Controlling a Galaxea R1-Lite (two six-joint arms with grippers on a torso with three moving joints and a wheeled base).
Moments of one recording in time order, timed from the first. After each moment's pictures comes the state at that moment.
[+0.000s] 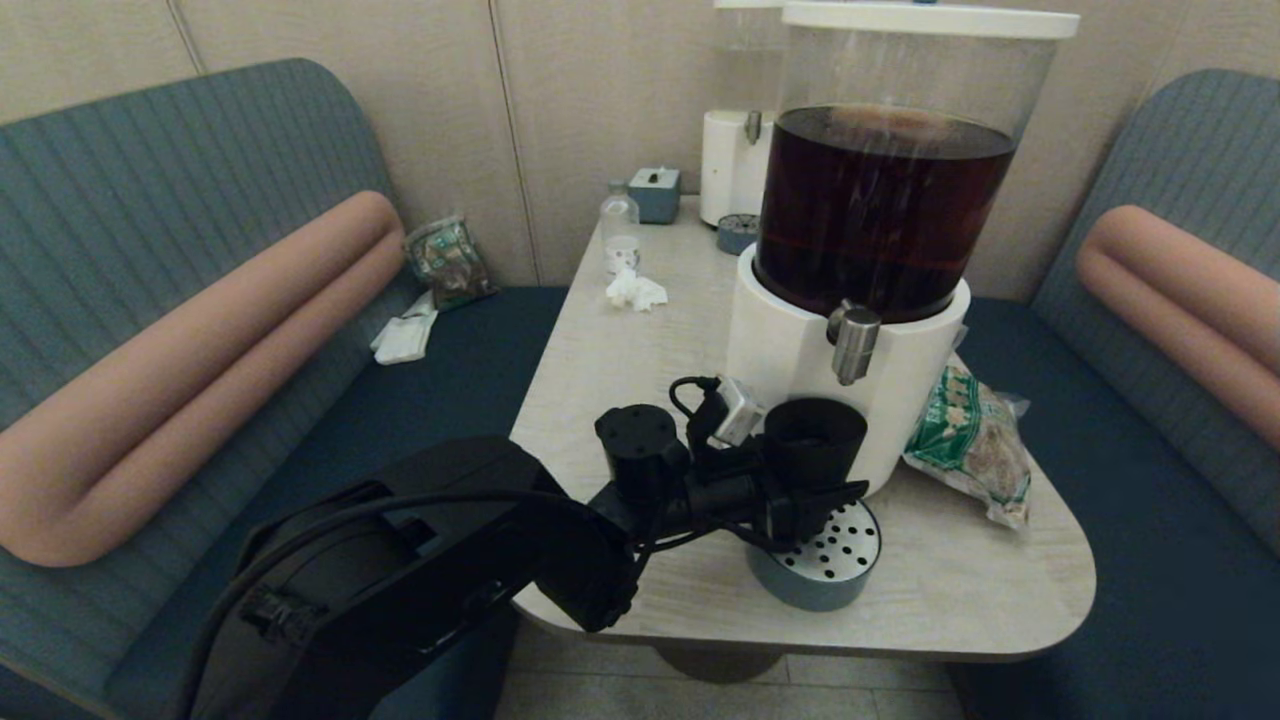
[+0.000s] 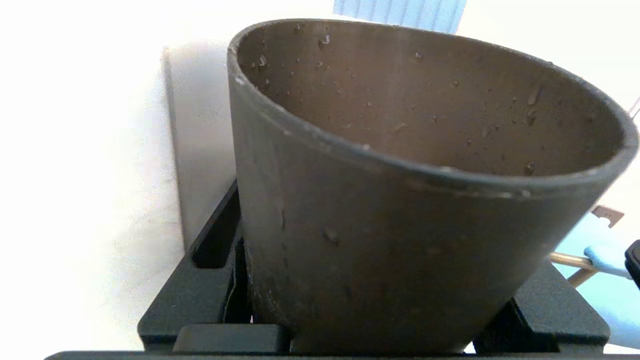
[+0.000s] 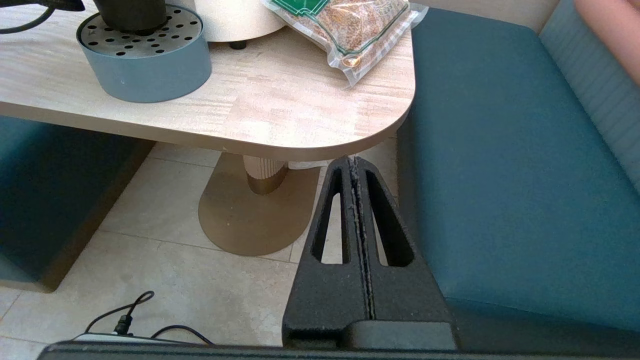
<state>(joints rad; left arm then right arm) -0.67 2.52 -1.36 -1.37 -0.68 -0.13 -0.01 0.00 -0.01 0.04 0.03 -0.06</state>
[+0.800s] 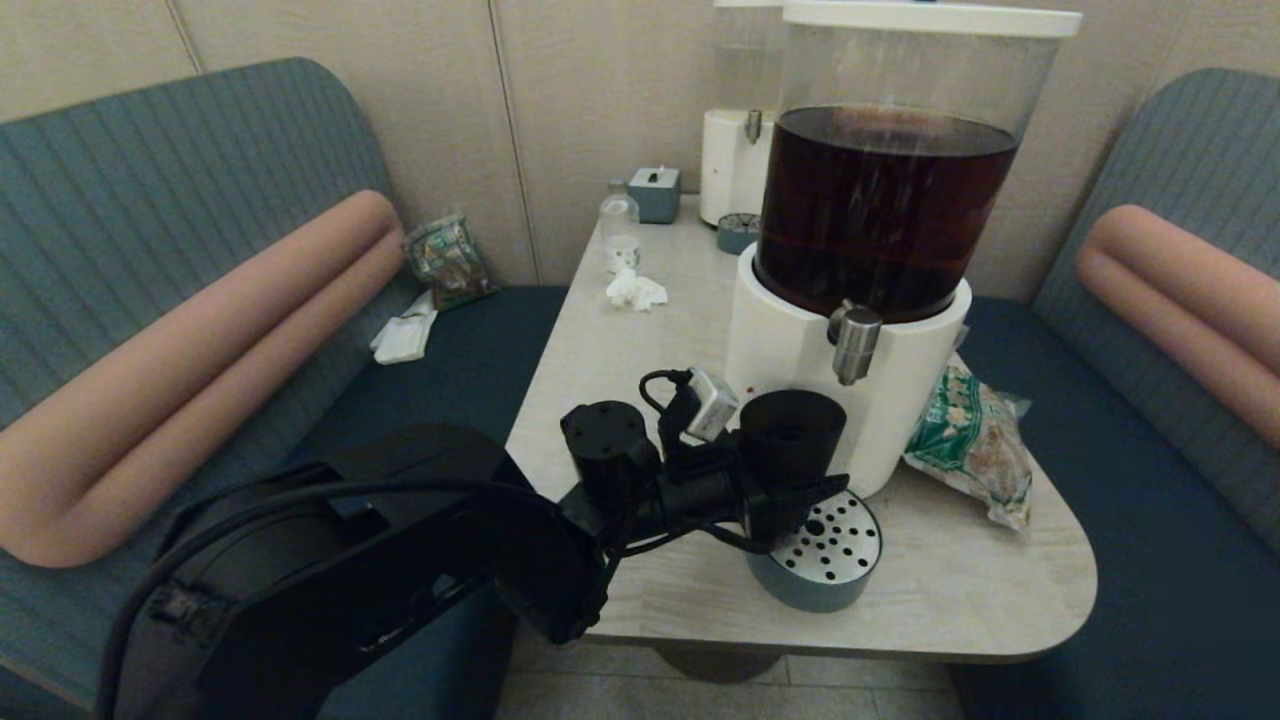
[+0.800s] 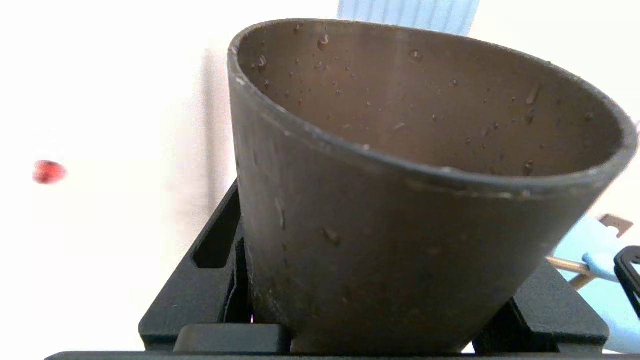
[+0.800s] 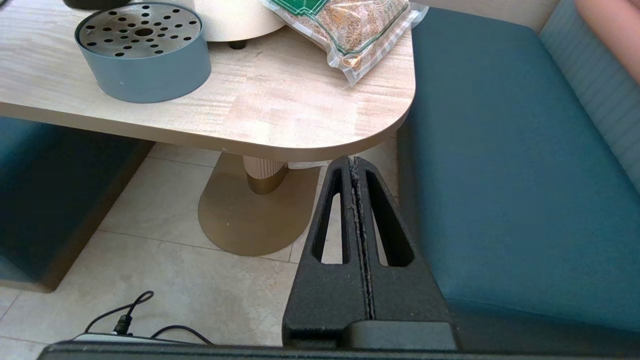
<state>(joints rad) -0.66 2.41 -1.19 -1.45 -0.66 -0.14 -0.01 0.00 -0.01 0.04 0.03 -0.06</state>
